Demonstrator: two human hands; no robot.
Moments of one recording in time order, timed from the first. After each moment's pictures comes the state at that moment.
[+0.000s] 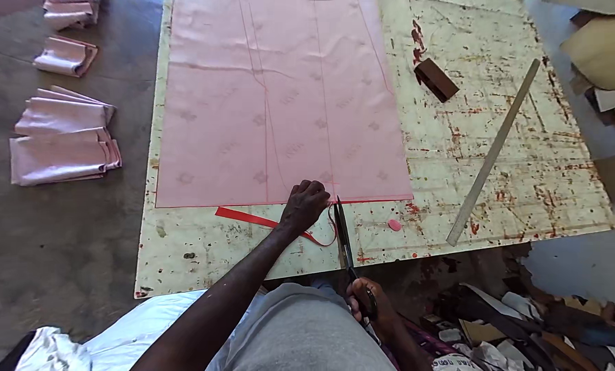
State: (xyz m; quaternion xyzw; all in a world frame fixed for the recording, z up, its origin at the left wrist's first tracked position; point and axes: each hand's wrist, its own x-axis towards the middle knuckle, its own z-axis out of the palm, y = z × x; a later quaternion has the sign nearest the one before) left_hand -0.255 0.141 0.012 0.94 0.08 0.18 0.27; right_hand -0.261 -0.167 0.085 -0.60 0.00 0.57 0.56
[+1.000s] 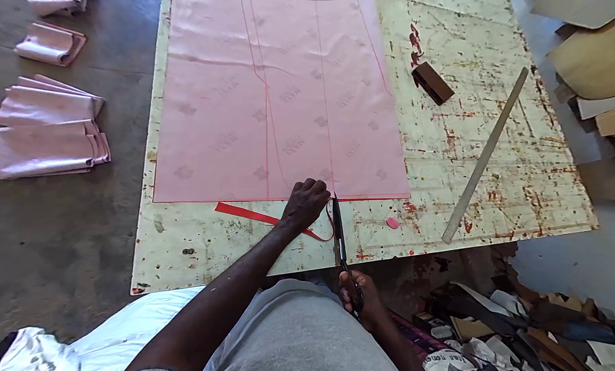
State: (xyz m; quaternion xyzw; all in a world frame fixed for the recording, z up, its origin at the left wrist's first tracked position) left_hand -0.254 0.137 0.015 0.96 0.08 0.18 0.21; right_hand -0.276 -0.140 0.076 -0.65 0.04 0.52 0.55
